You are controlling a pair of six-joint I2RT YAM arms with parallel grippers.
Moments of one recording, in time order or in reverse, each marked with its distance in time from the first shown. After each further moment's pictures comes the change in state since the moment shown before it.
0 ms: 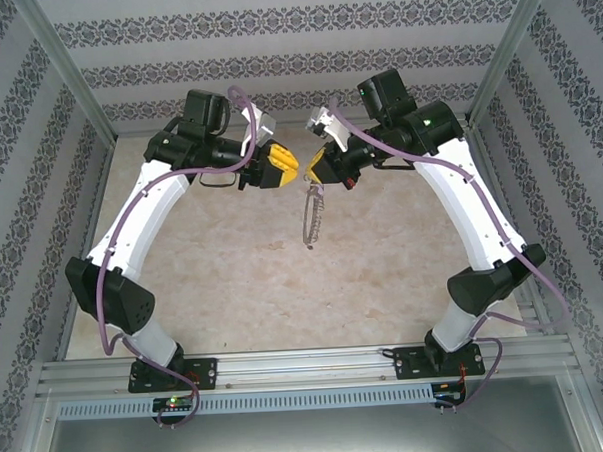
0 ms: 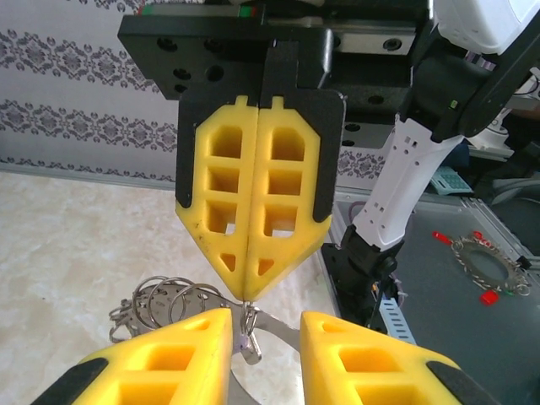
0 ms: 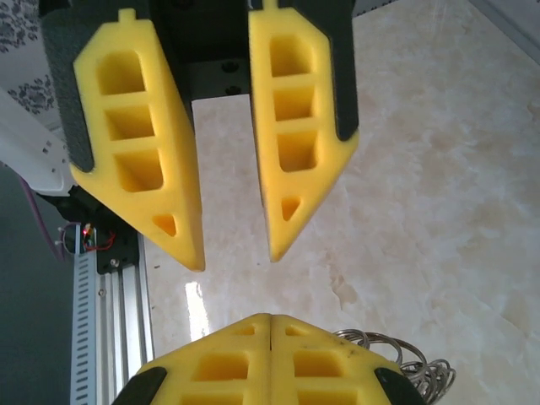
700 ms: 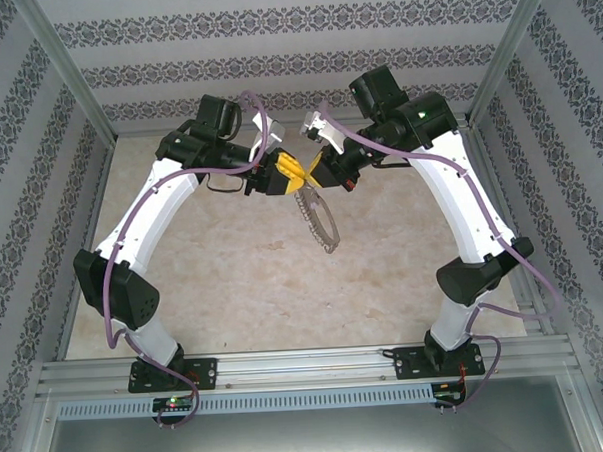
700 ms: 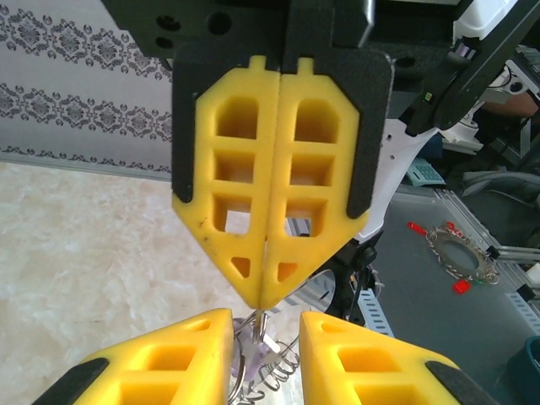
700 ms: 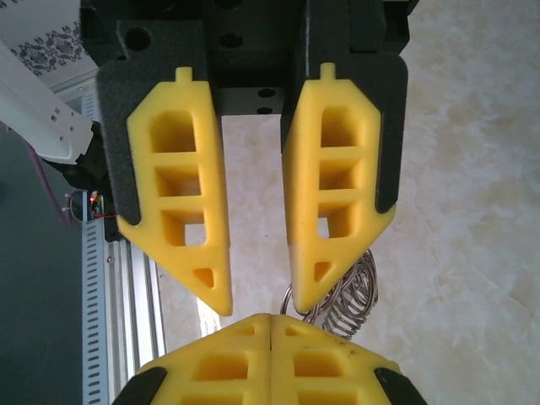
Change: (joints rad) left arm -0.033 0.034 0.000 -0.053 0.020 0.046; right arm 0.026 0.080 0.154 -0.172 0.036 -0.061
